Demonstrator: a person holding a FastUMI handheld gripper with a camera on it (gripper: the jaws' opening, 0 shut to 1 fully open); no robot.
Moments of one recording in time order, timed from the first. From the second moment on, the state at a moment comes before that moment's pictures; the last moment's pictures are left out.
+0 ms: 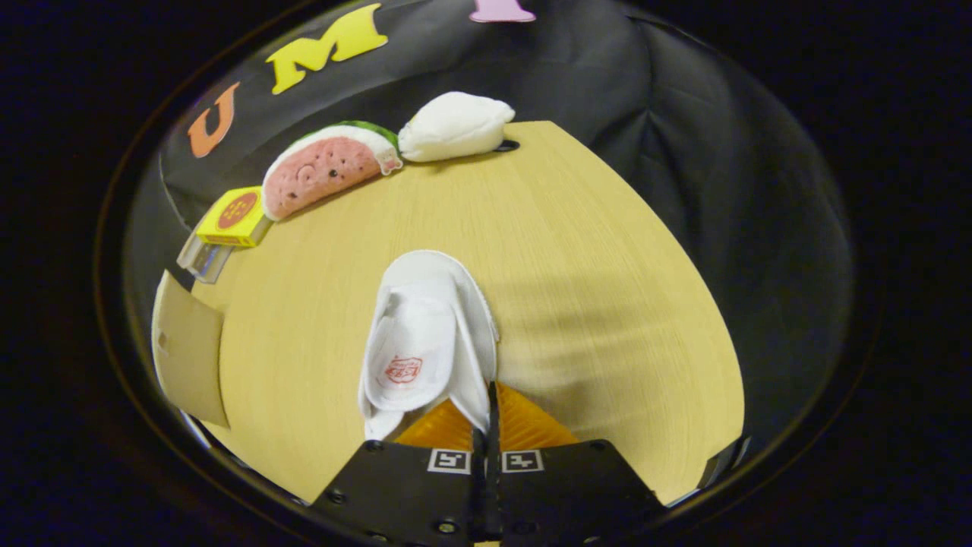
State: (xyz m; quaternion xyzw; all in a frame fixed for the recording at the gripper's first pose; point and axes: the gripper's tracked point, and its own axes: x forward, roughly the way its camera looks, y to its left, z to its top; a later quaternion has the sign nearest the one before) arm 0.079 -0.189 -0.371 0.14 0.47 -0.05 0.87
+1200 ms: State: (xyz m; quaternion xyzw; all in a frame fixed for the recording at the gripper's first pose) arm 0.040 0.206 -0.152 0.26 0.41 -0.02 0.88
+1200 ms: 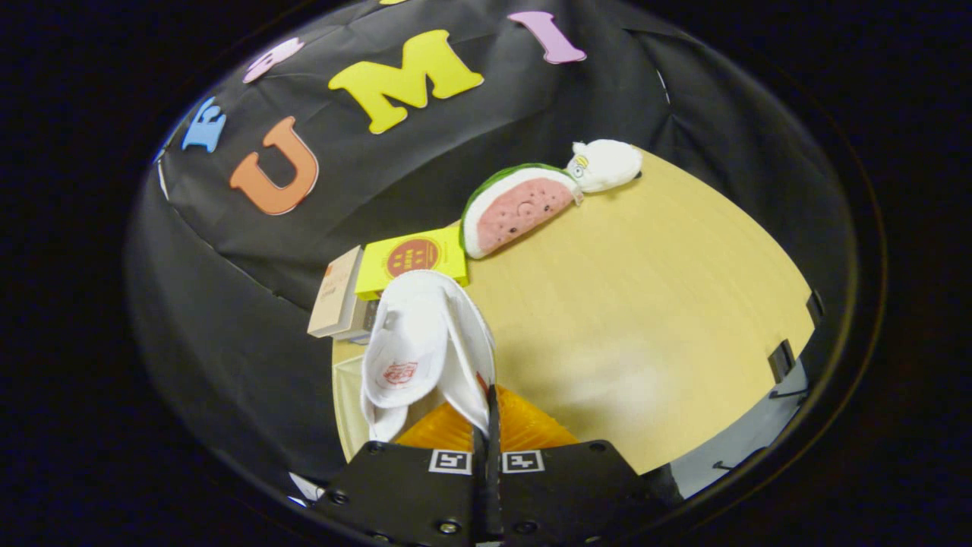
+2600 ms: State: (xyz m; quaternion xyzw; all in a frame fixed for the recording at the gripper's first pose) arm 0.060 0.321 -0.250 0.14 0.34 -0.06 0.93
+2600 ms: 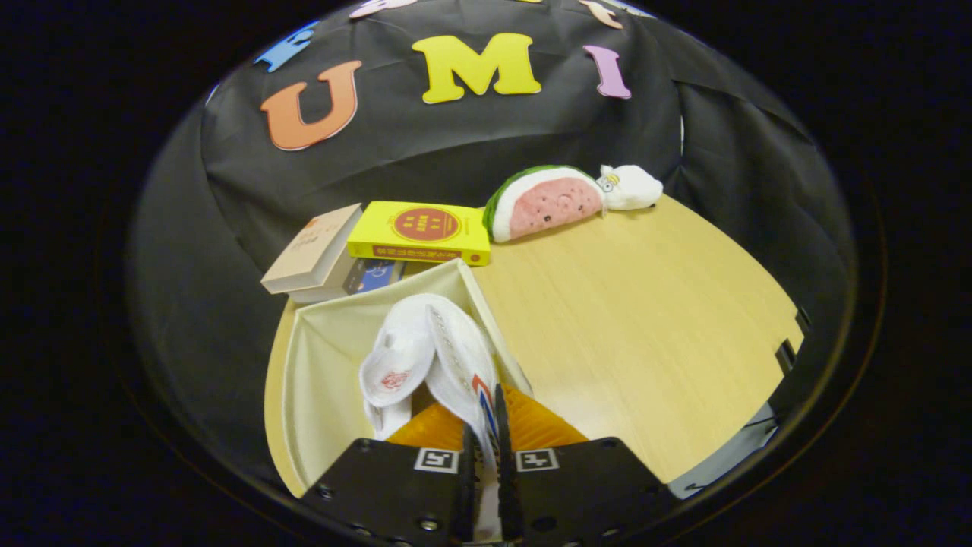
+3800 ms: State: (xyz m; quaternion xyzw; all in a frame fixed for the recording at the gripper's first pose) arm -0.039 0.191 -0.025 0.07 0.10 -0.02 0.99
